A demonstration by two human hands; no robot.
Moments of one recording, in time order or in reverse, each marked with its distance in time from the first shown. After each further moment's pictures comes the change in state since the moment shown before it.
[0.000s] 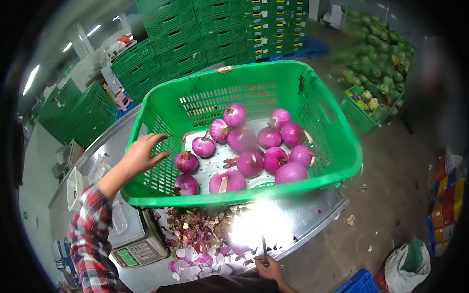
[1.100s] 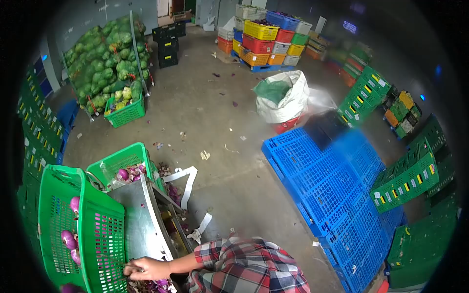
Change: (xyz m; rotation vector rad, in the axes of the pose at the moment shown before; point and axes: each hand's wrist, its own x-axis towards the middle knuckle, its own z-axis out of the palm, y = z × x) left_hand -0.075 0.176 0.014 -1.270 -0.077 -0.272; right_hand -0.014 -0.084 0.024 0.281 0.038 -1.133
